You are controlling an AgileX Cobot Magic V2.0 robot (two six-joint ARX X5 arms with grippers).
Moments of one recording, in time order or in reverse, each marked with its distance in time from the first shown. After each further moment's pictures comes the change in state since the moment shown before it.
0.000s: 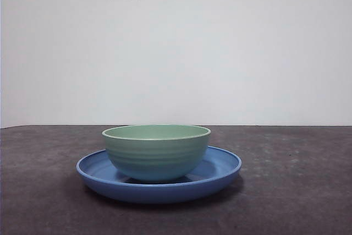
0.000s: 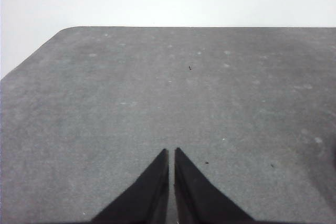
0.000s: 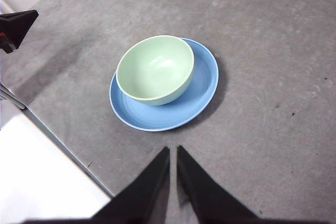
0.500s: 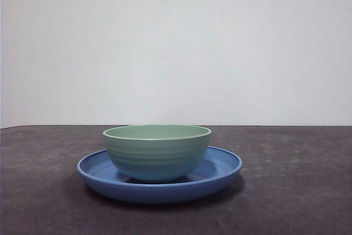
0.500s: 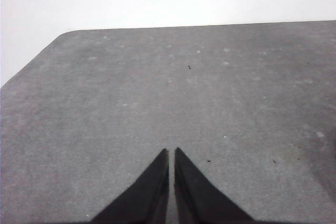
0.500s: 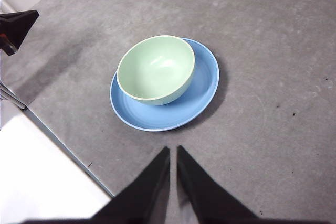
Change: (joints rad) left arm -0.004 0.000 0.000 0.000 0.000 0.034; right arm 0.000 0.000 0.000 0.000 0.000 0.000
